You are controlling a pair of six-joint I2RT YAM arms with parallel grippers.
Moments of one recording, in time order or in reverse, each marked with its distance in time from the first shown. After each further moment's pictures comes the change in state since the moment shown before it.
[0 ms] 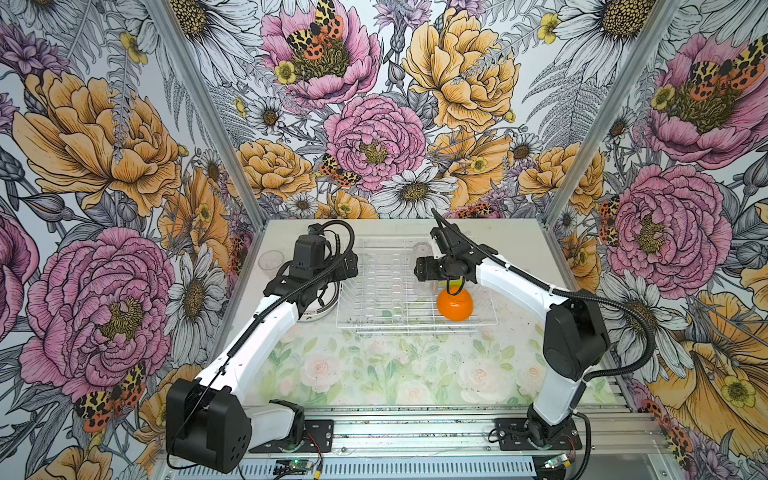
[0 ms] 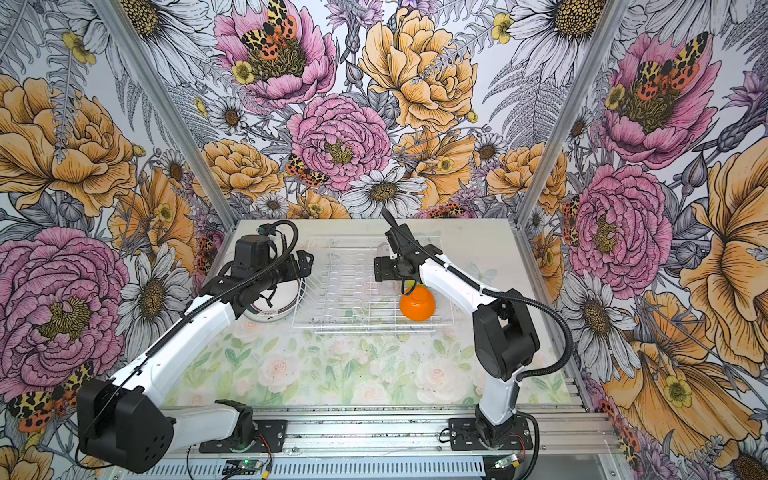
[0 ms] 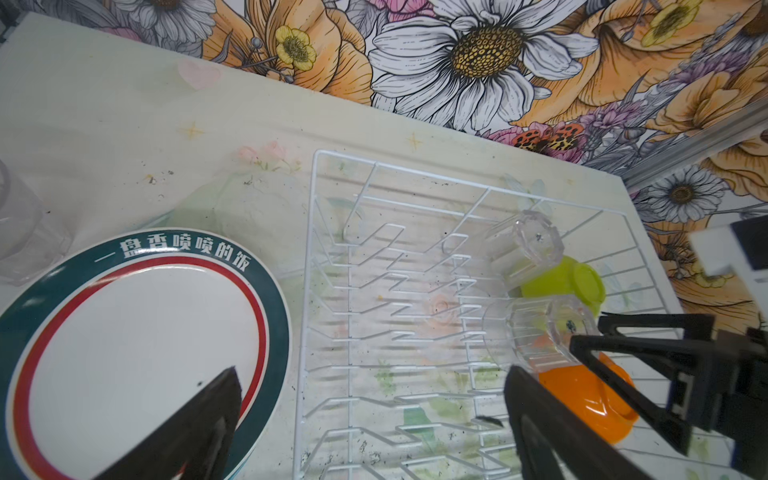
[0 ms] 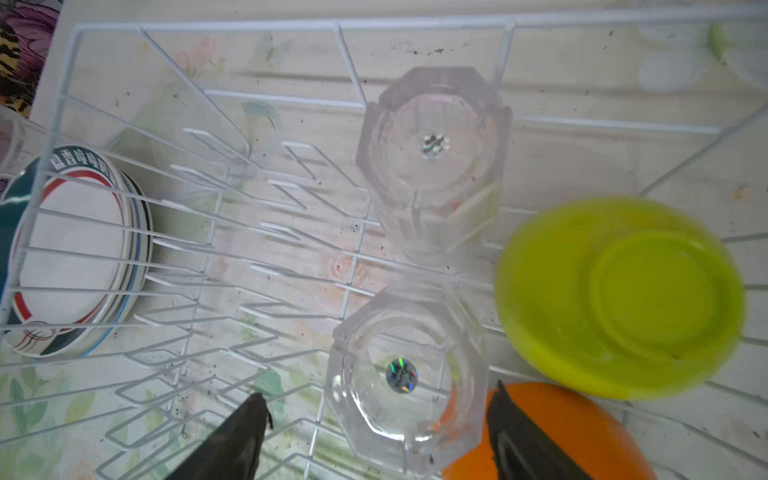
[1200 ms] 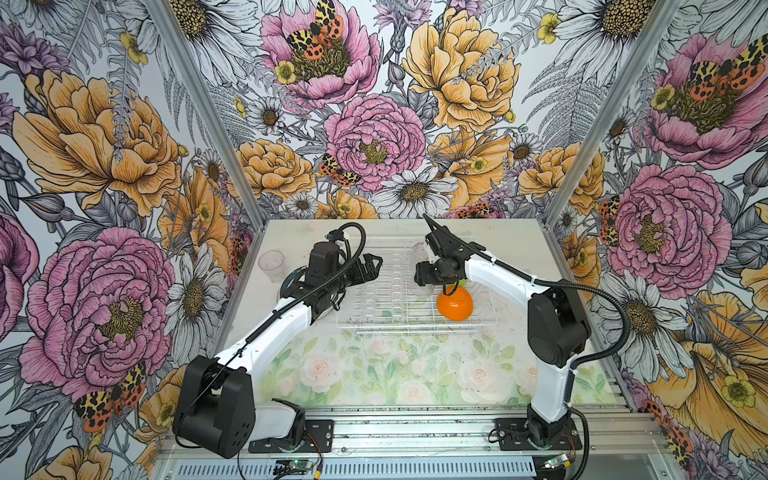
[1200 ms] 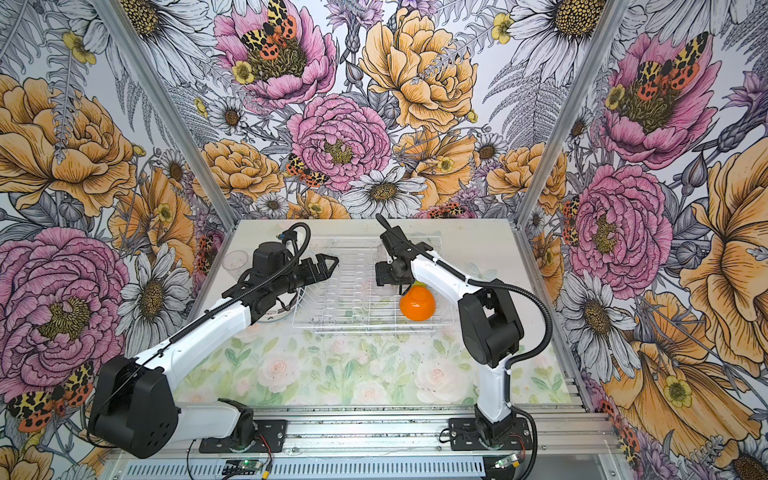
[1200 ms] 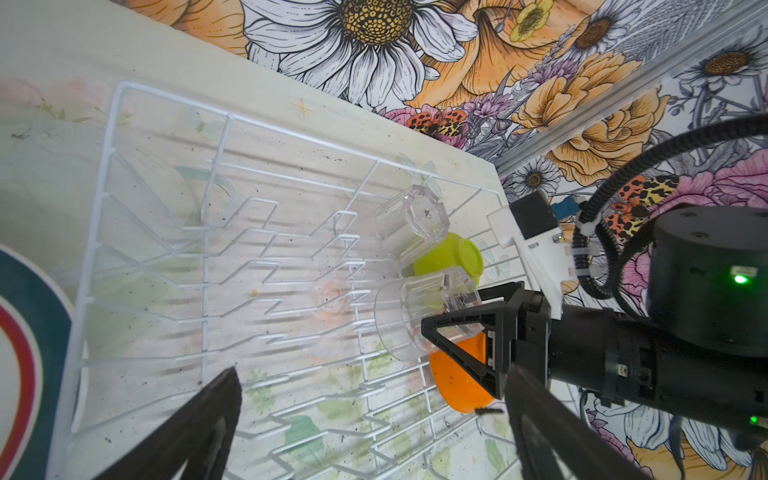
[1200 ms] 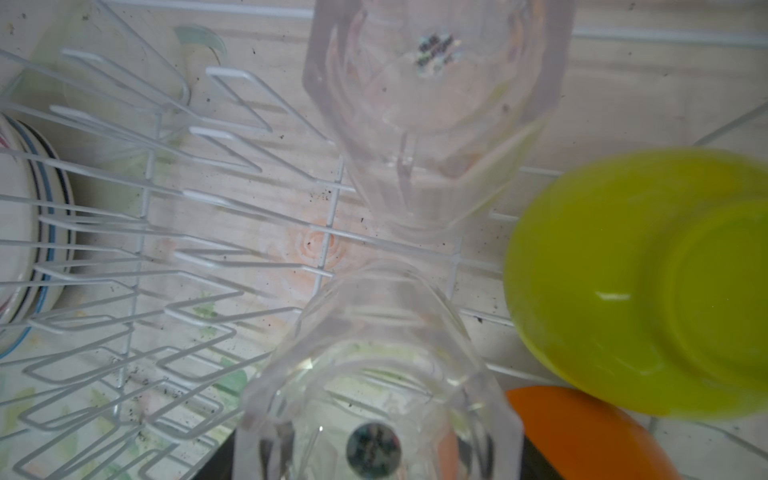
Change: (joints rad) left arm -0.079 0.084 -0.121 0.306 0.234 -0.162; right arm 0.002 0.100 0.079 -0.077 -0.053 0.007
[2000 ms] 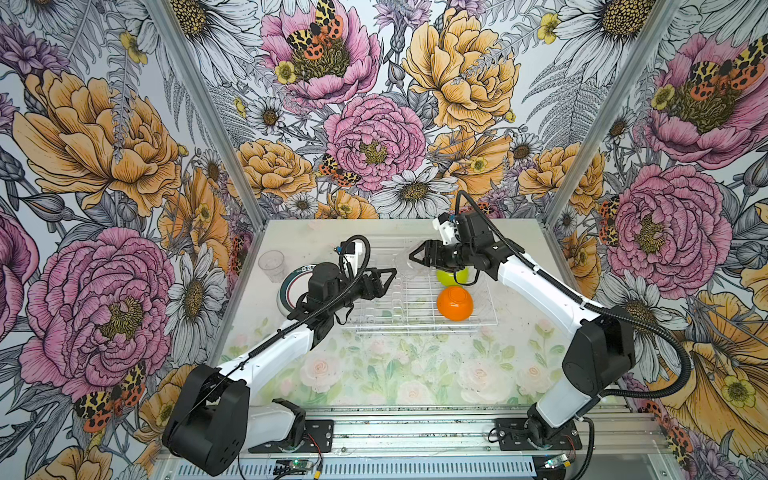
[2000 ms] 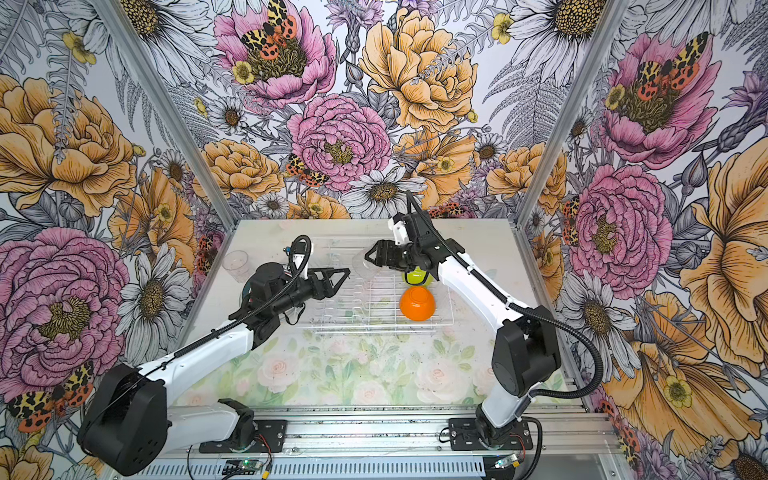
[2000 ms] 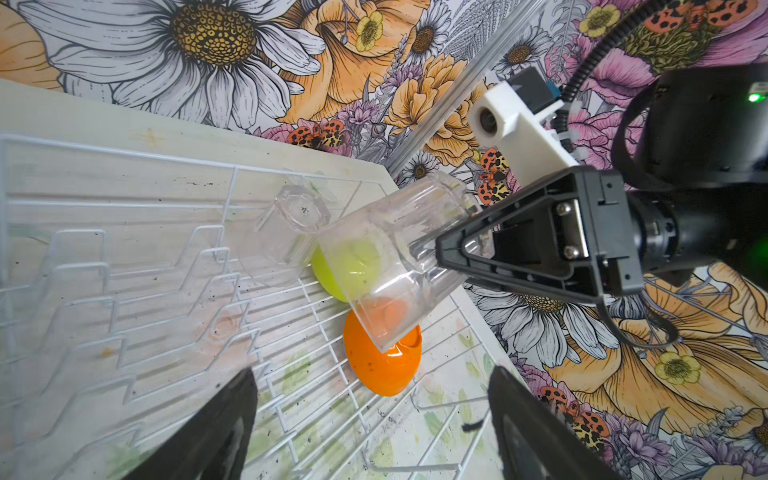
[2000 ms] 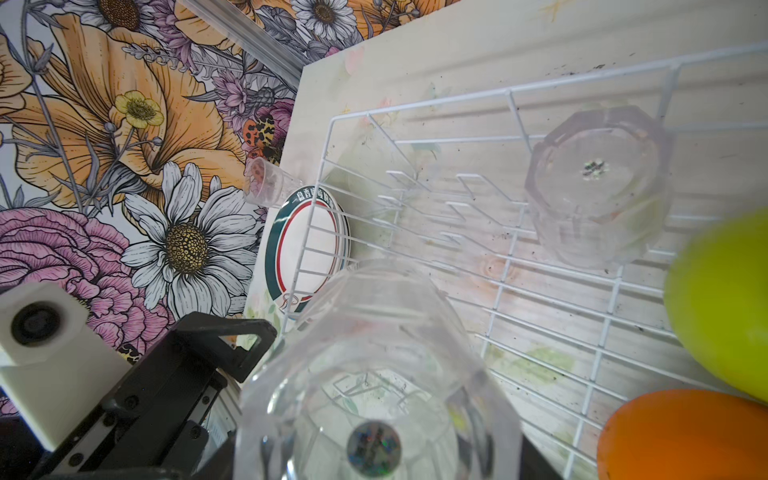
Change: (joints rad) left arm -0.087 -0.070 -0.232 0.453 0.163 -0.001; right arm -0.062 -0.259 -0.080 0.173 -0.389 0.190
